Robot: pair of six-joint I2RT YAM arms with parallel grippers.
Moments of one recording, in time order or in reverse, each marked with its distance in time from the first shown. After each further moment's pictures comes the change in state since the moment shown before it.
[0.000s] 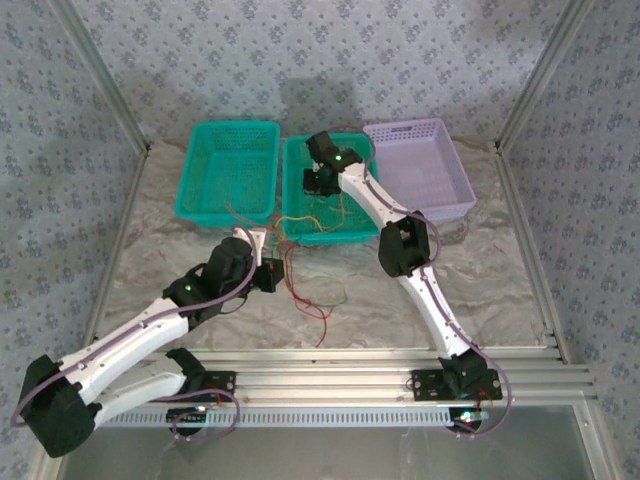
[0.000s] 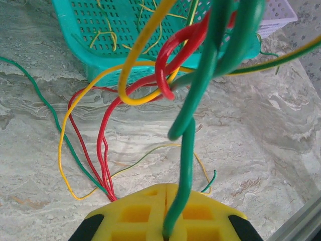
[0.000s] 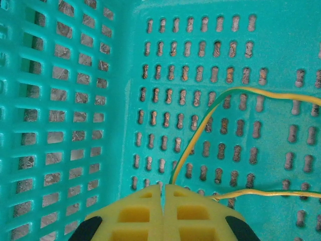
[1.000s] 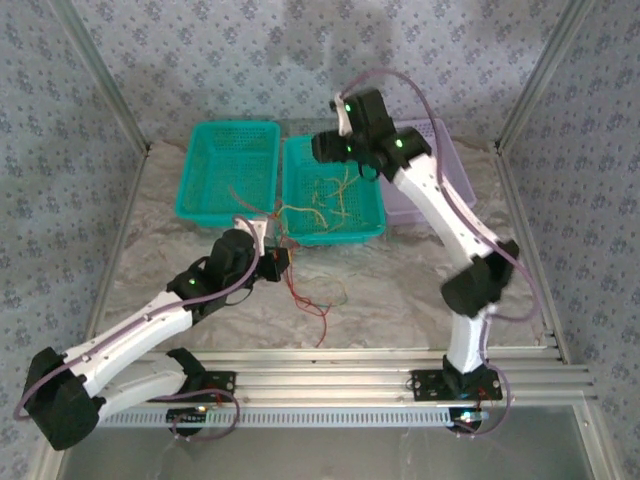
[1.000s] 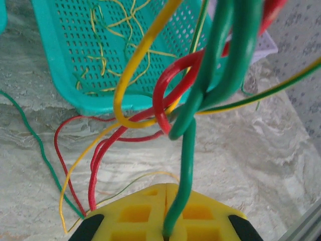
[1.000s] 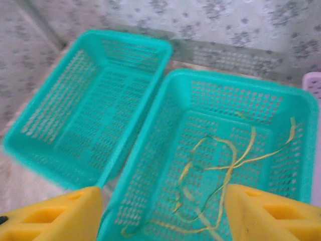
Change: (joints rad) left arm 0.001 0.049 0.057 0.079 -0.025 -0.047; right arm 0.046 -0.902 -0.661 0.161 0.049 -0.217
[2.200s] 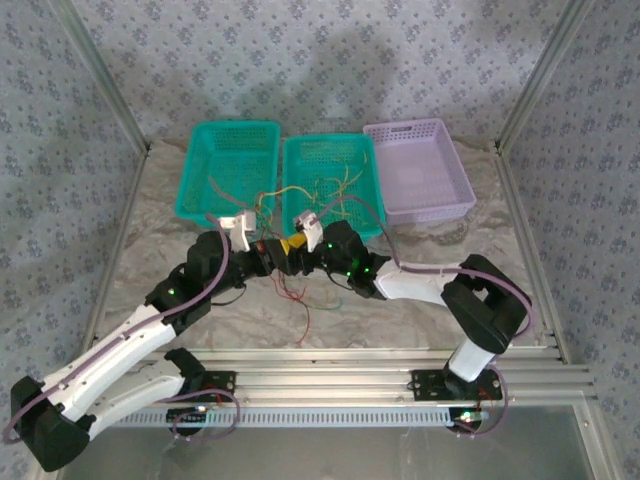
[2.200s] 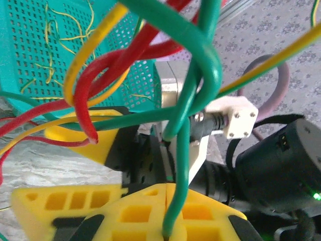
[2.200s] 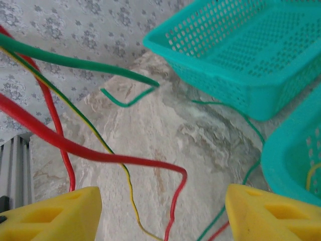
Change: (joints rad) left arm 0.015 -0.151 0.003 0.042 0.109 -0.258; right arm 0.304 -0.138 -1.141 1.325 -0.203 0.063
